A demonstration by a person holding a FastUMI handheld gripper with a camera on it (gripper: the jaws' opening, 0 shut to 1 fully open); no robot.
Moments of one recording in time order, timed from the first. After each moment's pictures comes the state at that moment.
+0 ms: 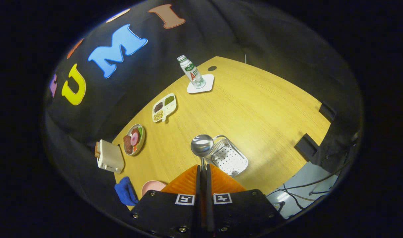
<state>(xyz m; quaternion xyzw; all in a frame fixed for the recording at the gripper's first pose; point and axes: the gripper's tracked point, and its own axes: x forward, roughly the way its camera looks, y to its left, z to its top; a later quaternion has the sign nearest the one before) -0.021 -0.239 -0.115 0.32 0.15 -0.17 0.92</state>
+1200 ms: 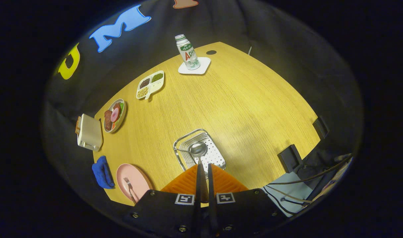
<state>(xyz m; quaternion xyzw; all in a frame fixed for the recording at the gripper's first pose) -0.022 -0.257 -0.131 0.24 0.26 -0.17 0.92</state>
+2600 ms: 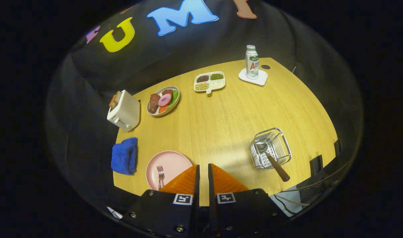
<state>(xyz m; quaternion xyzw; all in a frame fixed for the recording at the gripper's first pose) 0.005 -0.094 -0.102 0.13 0.23 -0.04 0.96</state>
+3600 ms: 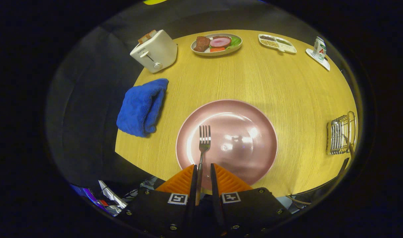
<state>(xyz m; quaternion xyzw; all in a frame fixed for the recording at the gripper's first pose) 0.059 0.072 -0.229 0.05 0.39 0.07 0.92</state>
